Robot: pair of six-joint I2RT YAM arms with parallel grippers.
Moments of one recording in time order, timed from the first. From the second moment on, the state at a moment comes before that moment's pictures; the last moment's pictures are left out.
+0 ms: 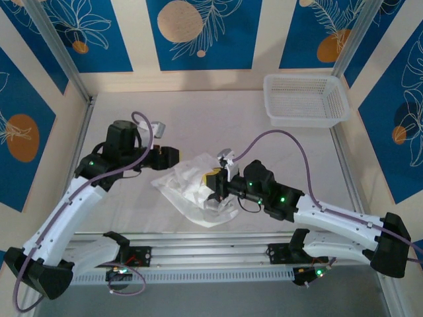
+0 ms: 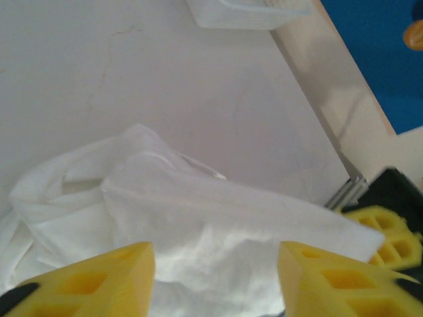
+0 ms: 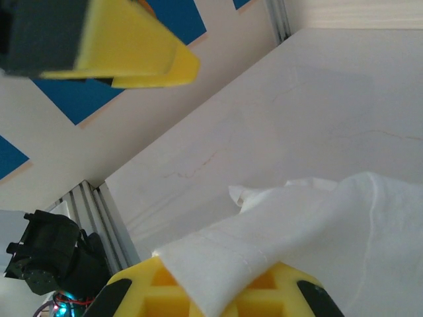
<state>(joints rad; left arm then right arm) -0.46 1.02 1.12 -0.73 0.49 -0.36 1.00 0.99 0.68 0.06 -0.05 0.41</state>
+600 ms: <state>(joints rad) -1.01 1.01 0.90 -0.61 -0.12 -0.27 0.94 0.98 0.67 0.04 -0.11 0.50</state>
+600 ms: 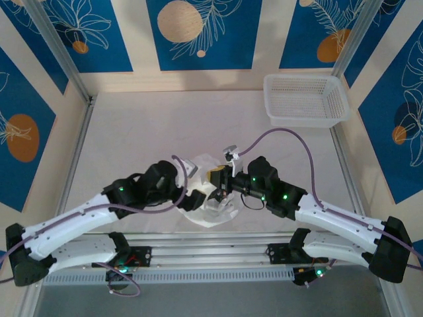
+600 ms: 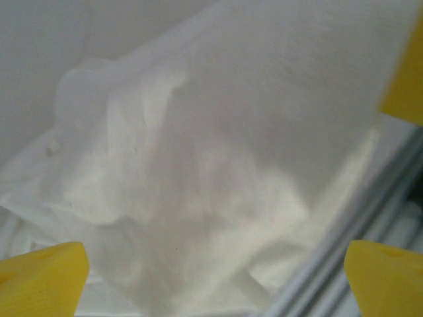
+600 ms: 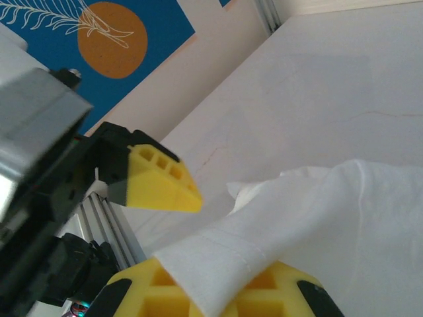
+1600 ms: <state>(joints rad) -0.74 0.97 0.88 -0.58 -0.07 -0.39 0.91 0.99 0.67 -0.08 -0.09 0.56</state>
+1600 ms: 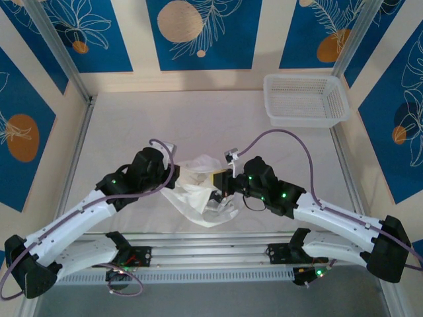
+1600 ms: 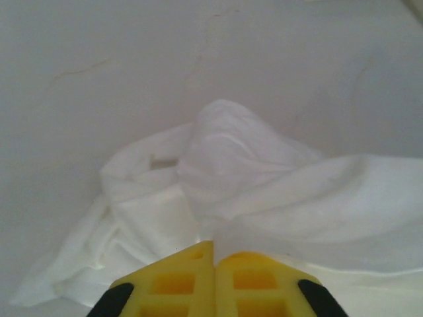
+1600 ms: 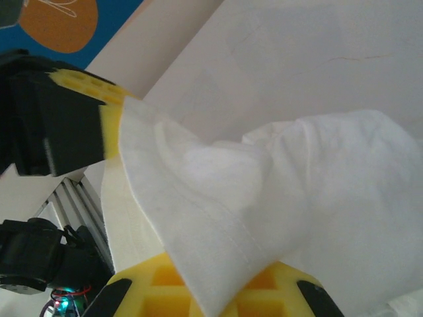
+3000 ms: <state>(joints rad) -0.87 1.19 0.96 -0.18 0.23 -0.54 0.70 0.58 0.58 -0.43 -0.07 0.63</state>
